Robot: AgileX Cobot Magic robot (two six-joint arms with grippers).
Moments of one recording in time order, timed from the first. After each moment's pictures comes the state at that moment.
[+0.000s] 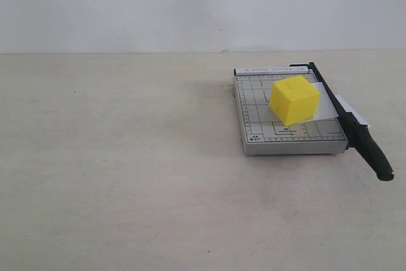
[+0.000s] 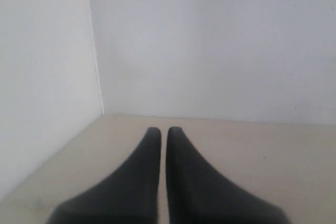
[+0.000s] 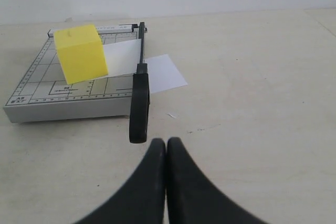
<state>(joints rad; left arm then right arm) 0.11 0.01 0.00 1.29 0.06 -1.17 -0.02 0.00 0.00 0.04 0.37 0.00</state>
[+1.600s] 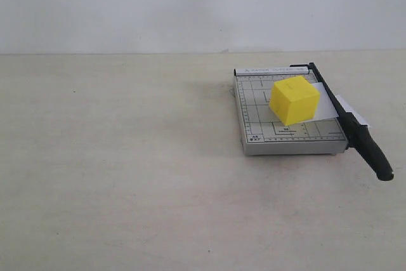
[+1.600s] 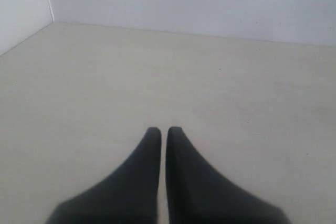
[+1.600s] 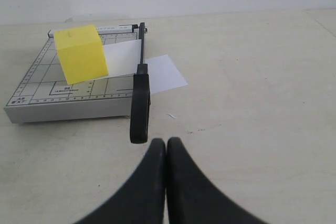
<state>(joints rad) 0.07 0.00 0.00 -0.04 0.33 0.04 -0.02 0.00 0.00 0.04 0.37 0.00</state>
